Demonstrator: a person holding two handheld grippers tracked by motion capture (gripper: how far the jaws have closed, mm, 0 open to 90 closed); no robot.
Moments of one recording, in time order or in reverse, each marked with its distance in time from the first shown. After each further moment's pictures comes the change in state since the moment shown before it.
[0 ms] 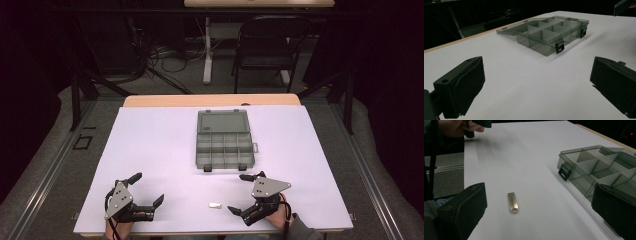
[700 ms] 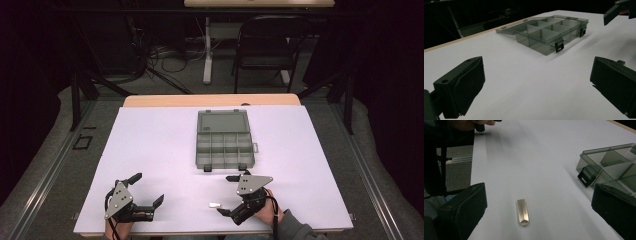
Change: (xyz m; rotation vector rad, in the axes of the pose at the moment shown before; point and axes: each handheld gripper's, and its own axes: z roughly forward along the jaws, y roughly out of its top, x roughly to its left) left arm 0.001 0.000 0.000 0.005 -0.006 0.006; right arm 0.001 0.010 0.033 0.063 0.110 -0.020
